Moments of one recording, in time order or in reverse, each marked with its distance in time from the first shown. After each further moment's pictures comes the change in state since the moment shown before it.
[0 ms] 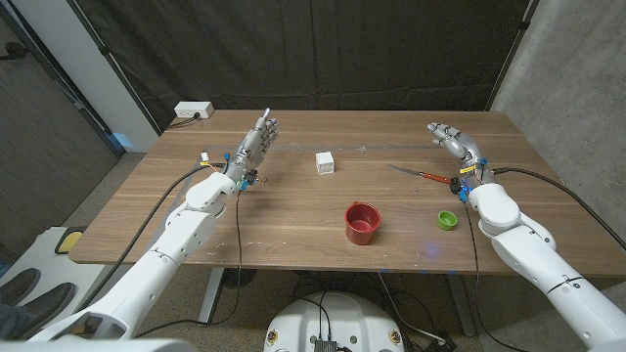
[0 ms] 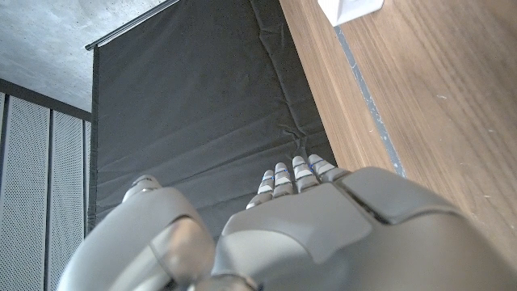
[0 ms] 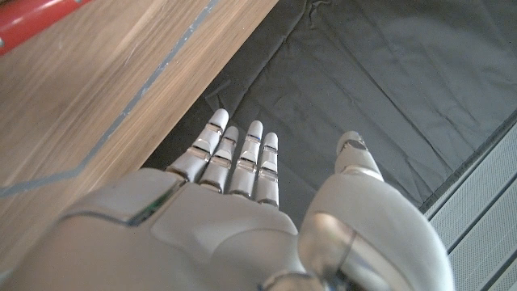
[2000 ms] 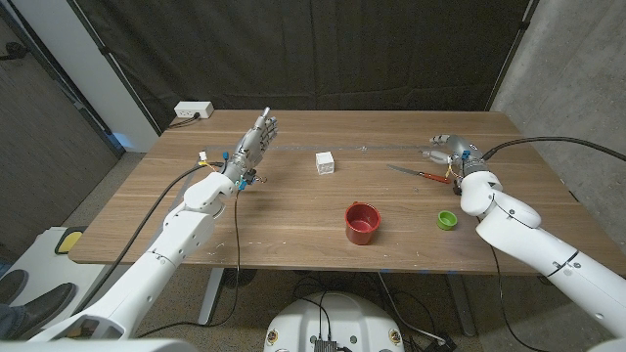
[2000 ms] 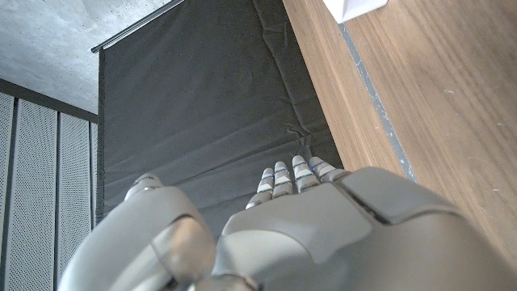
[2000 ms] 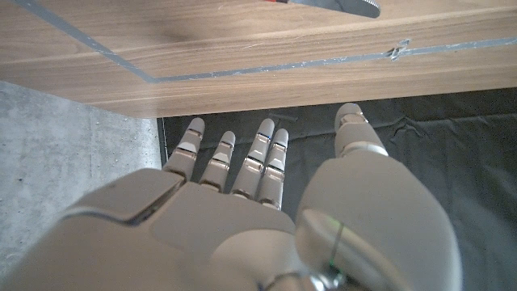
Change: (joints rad) left arm 0.013 0.004 -0.013 -0.016 0.003 -0.012 -0.006; left_hand 0.011 0.011 -0.009 -0.009 0.000 0.034 -0.012 0.000 0.000 0.023 -0.012 0.000 0.000 0.010 -0.011 0.000 0.000 -0.023 -0.013 -0.005 0.005; right arm 0.122 -0.199 -0.253 -0.258 -0.468 -0.774 0.026; right_hand 0.197 -0.065 0.027 0.017 0.012 0.070 -0.084 0.007 0.014 0.075 -0.100 0.003 0.000 -0.041 0.016 0.015 0.000 -0.092 0.239 -0.144 -0.012
